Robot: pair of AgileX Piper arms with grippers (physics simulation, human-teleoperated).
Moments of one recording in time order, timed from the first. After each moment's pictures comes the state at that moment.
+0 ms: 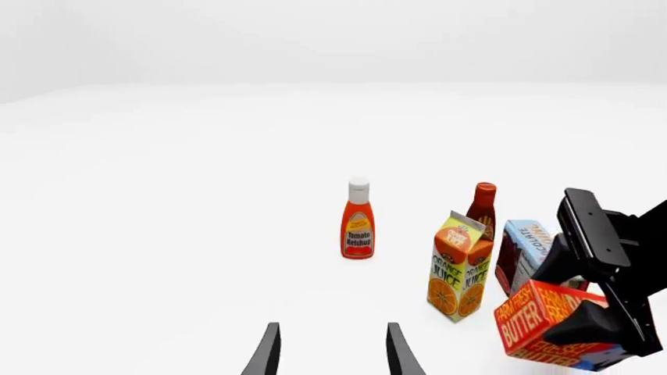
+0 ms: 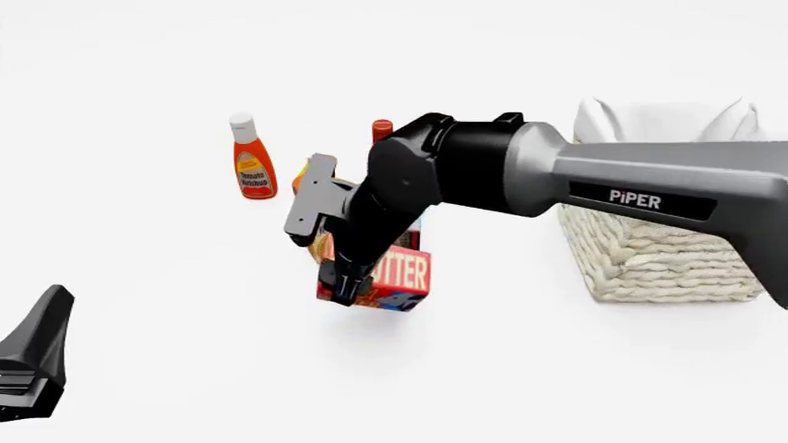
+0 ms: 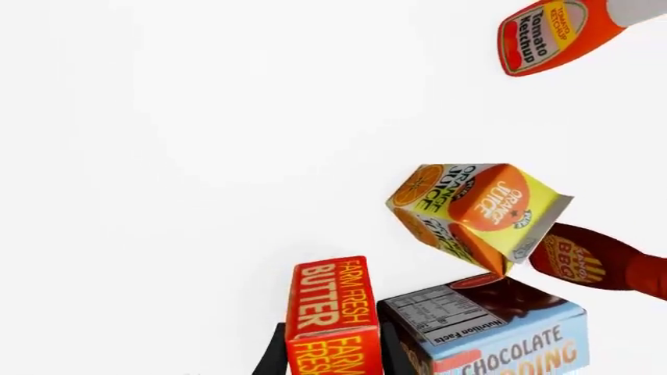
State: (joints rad) left arm -0.01 0.00 0.00 -0.01 0.01; right arm 0.85 1.90 -1.47 0.70 -0.58
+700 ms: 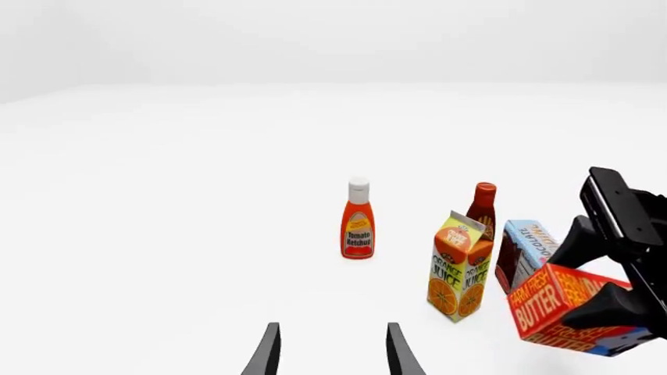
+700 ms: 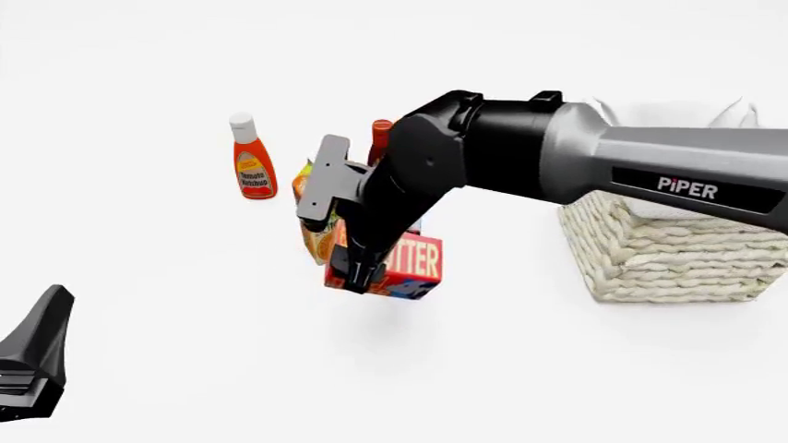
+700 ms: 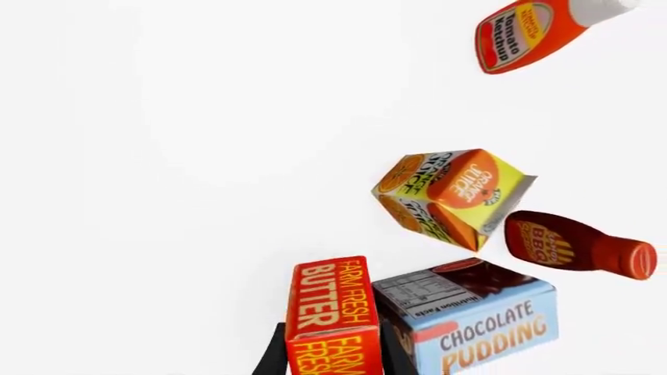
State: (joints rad) left arm -0.01 0.00 0.00 -0.01 0.01; right arm 0.83 1.83 -1.45 0.73 -0.61
